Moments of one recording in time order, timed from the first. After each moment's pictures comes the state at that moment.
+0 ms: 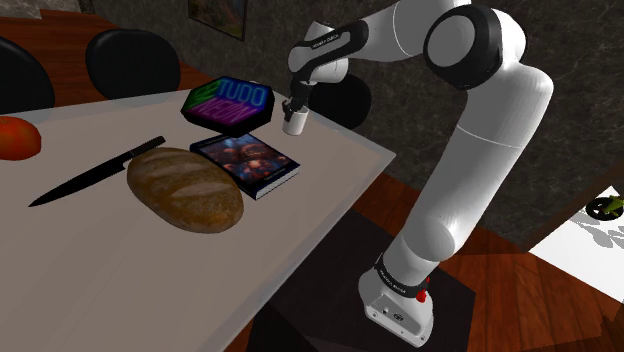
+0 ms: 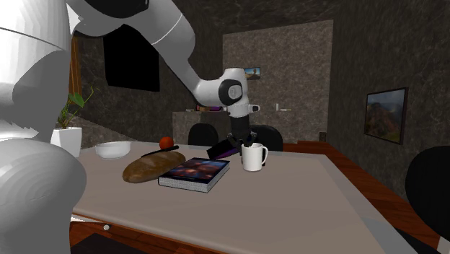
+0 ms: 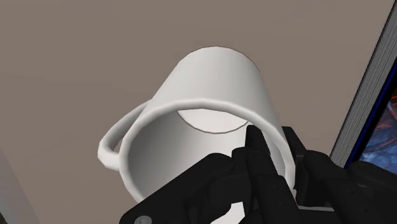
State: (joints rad) arm -0.09 0.13 -0.22 -2.04 0.06 2.39 -0.43
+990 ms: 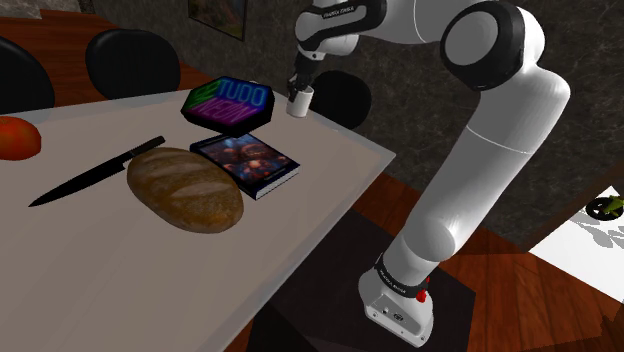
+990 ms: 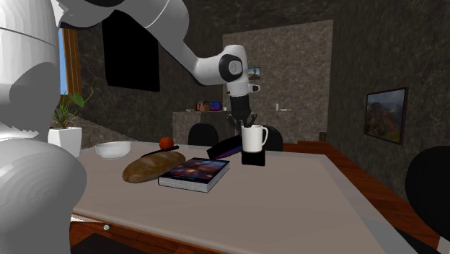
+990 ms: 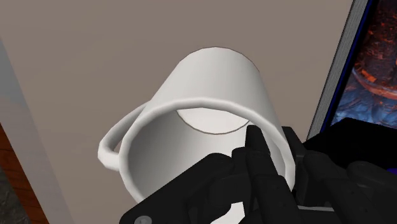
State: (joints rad) arm -0.09 0.06 -0.22 -1.93 0.03 2.20 -0.41
